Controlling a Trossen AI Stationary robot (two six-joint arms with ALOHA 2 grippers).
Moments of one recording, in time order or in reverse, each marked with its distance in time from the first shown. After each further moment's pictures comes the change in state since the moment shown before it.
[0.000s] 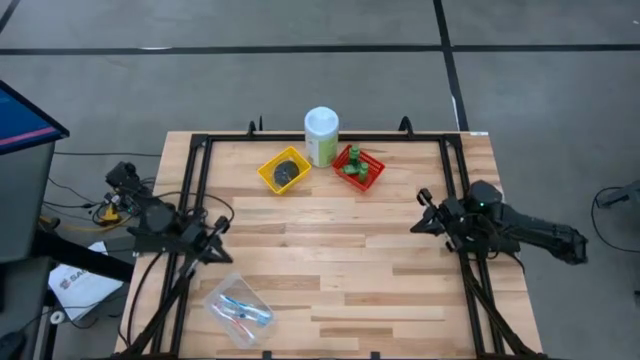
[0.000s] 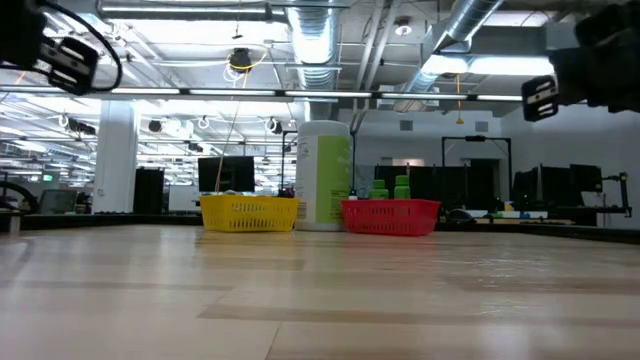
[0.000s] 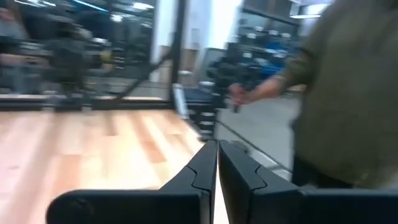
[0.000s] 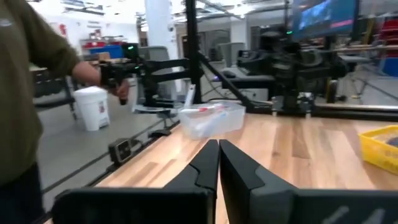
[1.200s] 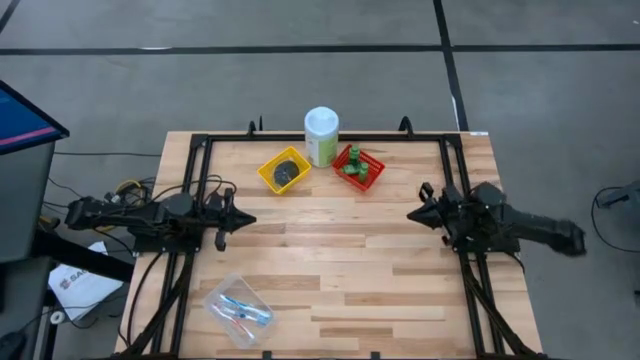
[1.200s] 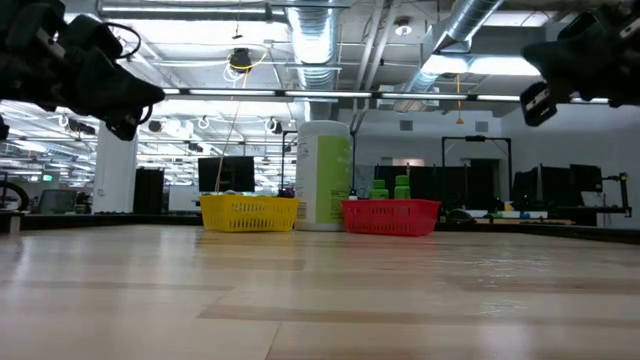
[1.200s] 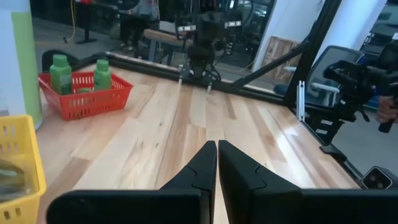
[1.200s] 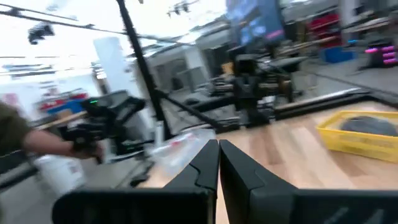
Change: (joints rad) left arm 0.659 0.165 0.000 0.020 0.189 -0.107; right arm 0.085 -0.018 -0.001 0.073 0.303 0.263
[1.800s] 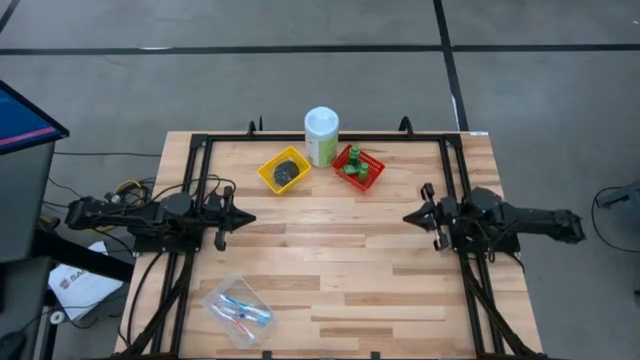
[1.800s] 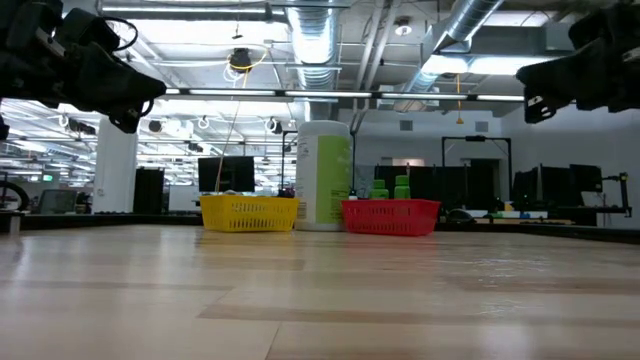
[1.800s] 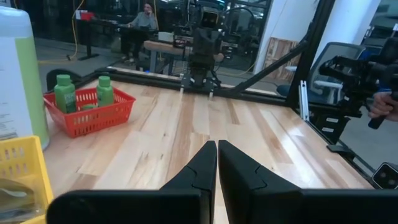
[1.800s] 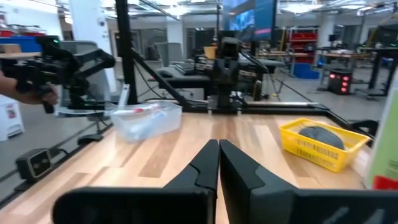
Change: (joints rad) left arm -0.001 -0.001 0.000 0.031 -0.005 0.077; right arm 0.167 0.006 0.000 -0.104 0.232 -0.349
